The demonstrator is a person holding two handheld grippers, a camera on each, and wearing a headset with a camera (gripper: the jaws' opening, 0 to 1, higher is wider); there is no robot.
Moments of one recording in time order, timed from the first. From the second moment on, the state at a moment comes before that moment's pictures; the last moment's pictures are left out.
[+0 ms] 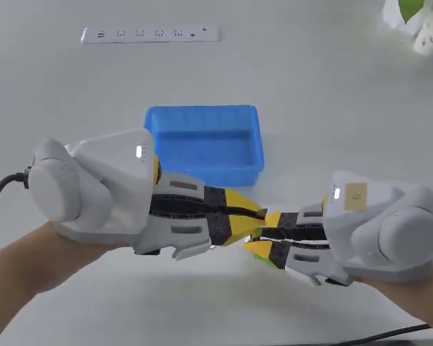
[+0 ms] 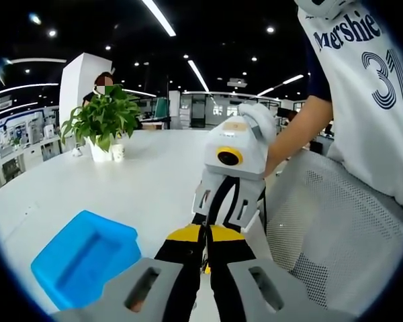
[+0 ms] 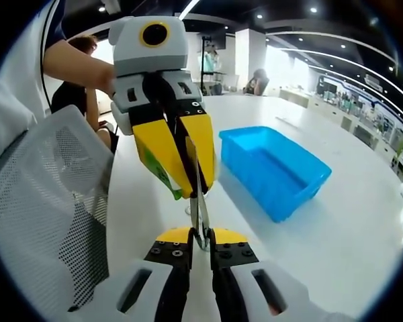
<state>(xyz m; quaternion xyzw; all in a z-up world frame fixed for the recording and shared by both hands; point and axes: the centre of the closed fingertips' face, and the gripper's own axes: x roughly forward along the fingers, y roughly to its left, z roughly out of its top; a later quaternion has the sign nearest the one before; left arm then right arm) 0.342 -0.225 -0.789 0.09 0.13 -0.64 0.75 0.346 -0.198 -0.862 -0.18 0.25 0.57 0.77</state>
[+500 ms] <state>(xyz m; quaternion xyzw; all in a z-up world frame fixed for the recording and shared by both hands) 0.349 -0.209 -0.754 0.11 0.10 -0.64 0.75 0.359 -0.185 -0.825 -0.21 0.21 0.57 0.77</state>
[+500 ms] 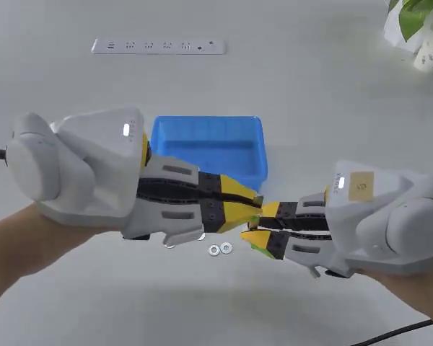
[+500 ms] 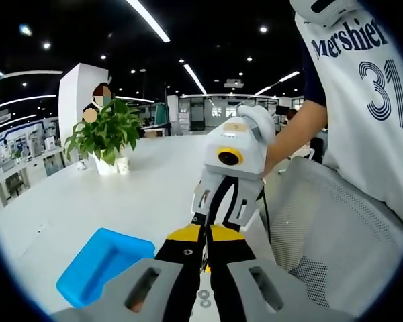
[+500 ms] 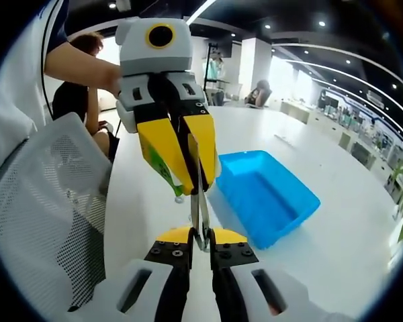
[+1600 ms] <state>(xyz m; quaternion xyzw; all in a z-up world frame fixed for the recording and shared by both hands) 0.445 -0.158 -0.724 0.17 0.06 -0.59 0.79 0.464 -0.135 -0.792 -0.27 0.15 0.55 0.77</state>
